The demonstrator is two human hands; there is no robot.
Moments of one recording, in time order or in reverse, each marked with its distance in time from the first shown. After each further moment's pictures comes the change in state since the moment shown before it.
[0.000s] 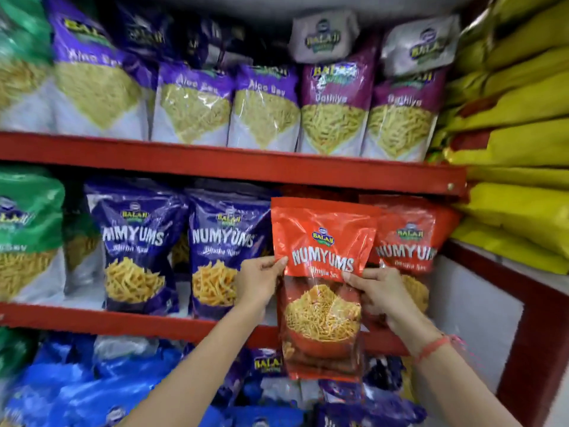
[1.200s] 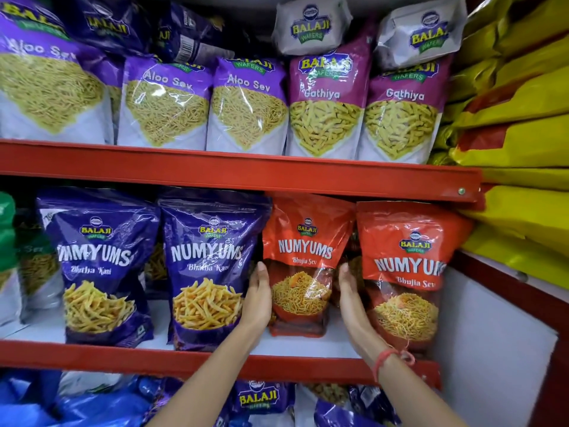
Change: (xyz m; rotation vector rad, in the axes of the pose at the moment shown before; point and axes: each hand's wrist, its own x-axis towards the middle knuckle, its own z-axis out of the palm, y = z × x) left_hand 0.042 -0.022 0.036 0.033 -0.052 -0.133; right_hand 0.062 0.030 0.045 0.059 0.005 0.039
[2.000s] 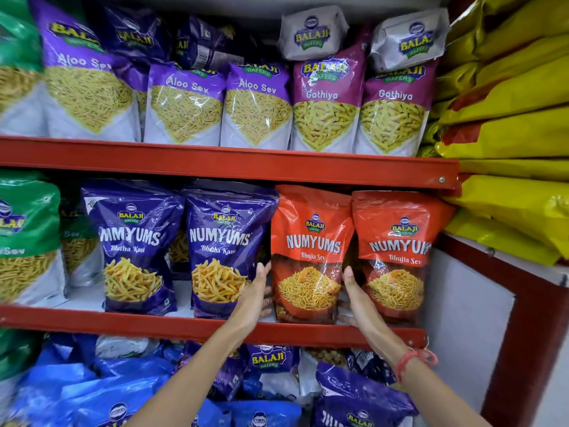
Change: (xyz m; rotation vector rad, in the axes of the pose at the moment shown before) left_hand -0.067 0.000 -0.040 0.004 -0.247 -0.015; right_hand -0.060 0.011 -0.030 -0.144 -0.117 0.068
